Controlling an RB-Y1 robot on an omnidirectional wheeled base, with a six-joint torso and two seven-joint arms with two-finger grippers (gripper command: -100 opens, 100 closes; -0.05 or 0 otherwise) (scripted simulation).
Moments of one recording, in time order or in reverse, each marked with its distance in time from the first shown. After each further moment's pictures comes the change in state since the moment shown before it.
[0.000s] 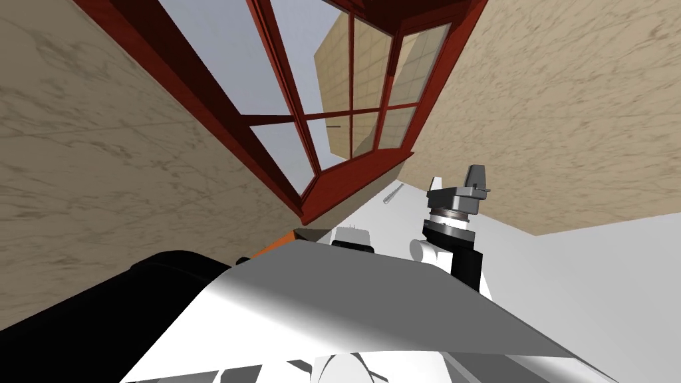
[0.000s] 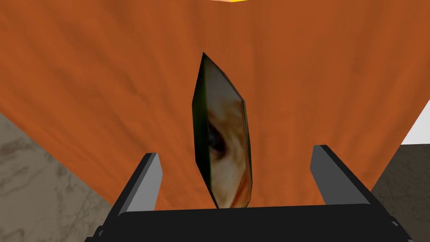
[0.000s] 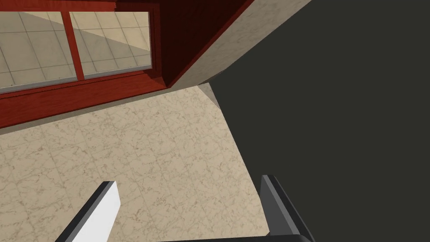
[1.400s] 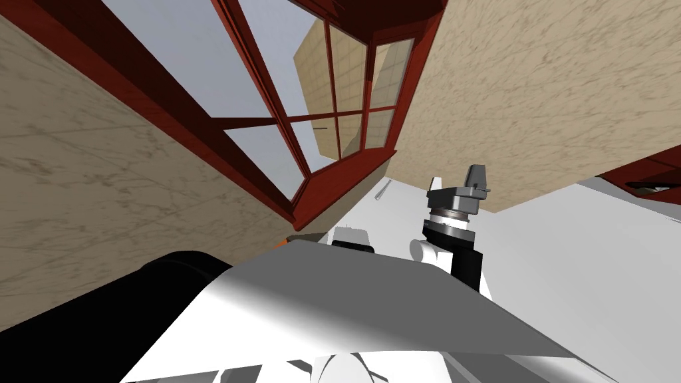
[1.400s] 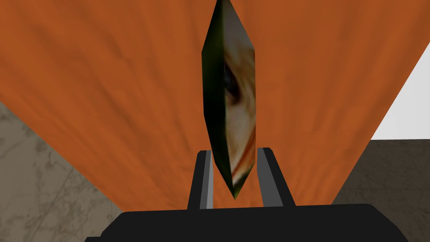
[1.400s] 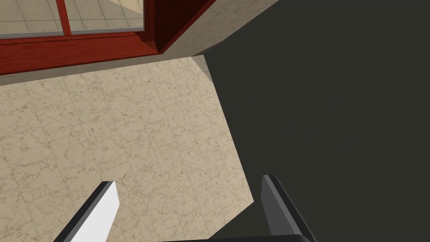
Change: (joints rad) left arm 0.154 0.072 -0.150 -0.006 0.218 -0.115 0.123; right arm 0.000 0.000 0.000 0.000 0.000 0.000 0.000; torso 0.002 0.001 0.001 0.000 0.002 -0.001
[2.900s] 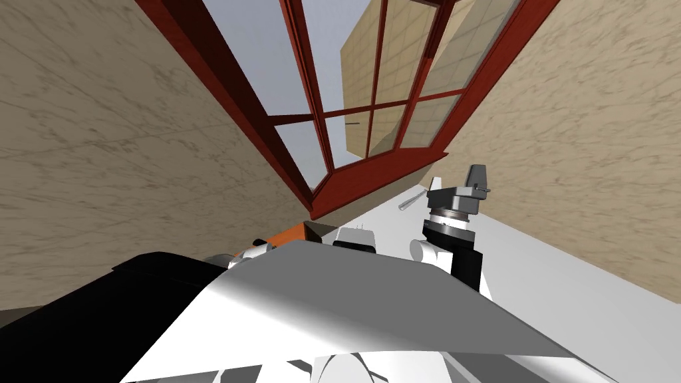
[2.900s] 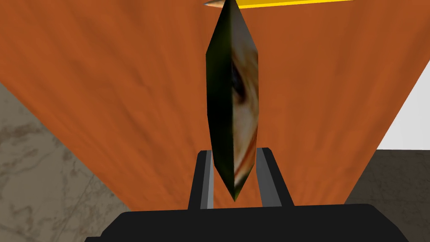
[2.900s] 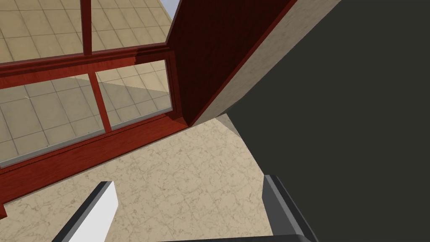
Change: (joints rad) left arm -0.335 -0.176 0.354 -0.005 -0.433 0.277 -0.283; right arm 0.000 0.000 0.000 0.000 0.000 0.000 0.000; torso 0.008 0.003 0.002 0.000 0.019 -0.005
